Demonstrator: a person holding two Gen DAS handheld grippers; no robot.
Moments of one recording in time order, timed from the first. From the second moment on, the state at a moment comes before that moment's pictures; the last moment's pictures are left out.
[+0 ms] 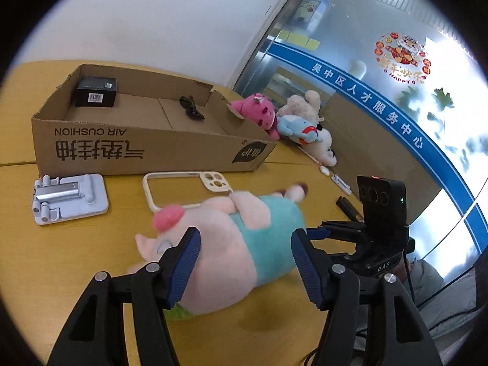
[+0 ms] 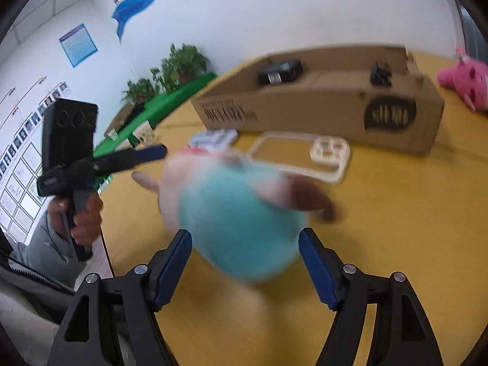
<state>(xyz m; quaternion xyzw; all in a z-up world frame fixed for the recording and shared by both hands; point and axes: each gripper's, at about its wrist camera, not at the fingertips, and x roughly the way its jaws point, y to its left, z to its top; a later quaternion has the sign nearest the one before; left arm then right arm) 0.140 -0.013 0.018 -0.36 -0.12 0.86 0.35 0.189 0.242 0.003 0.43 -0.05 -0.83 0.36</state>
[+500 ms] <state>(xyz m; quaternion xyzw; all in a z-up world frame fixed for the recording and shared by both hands) 0.077 -0.047 -0.029 -0.45 -0.21 0.82 0.27 0.144 0.244 0.008 0.44 -0.17 -0.81 0.34</state>
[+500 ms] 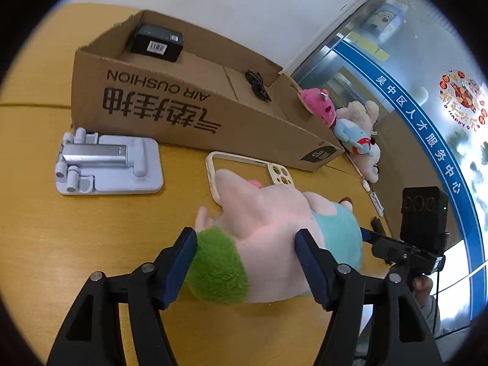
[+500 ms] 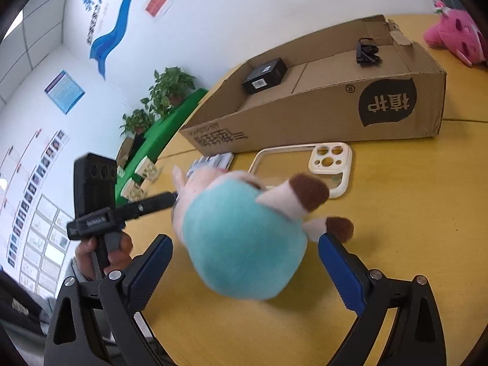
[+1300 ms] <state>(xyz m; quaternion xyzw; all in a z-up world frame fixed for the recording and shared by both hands) 0.062 -0.031 0.068 -0.30 -0.17 0.87 0.35 0.118 0.194 0.098 0.35 -0.06 -0.87 0.35</state>
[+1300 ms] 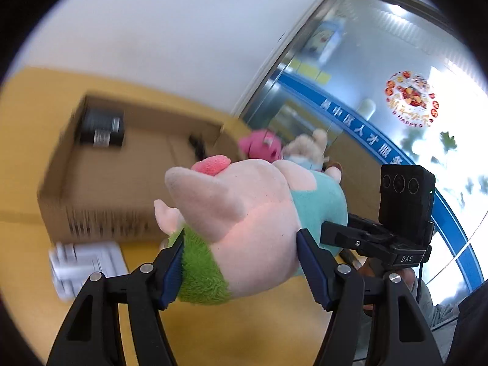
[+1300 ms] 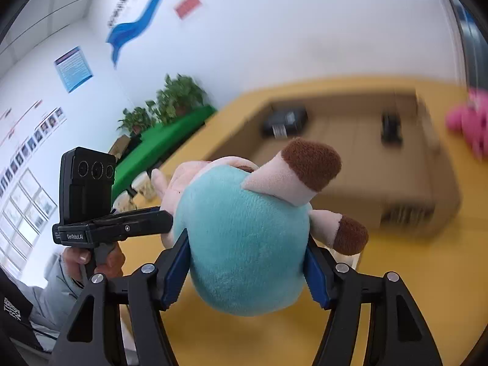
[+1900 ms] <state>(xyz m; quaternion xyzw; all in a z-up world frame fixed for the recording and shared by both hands) -0.079 -0.031 0.177 -0.20 -0.09 0.93 0.31 -0.028 0.177 0.225 0.20 0.00 -0.91 0.38</state>
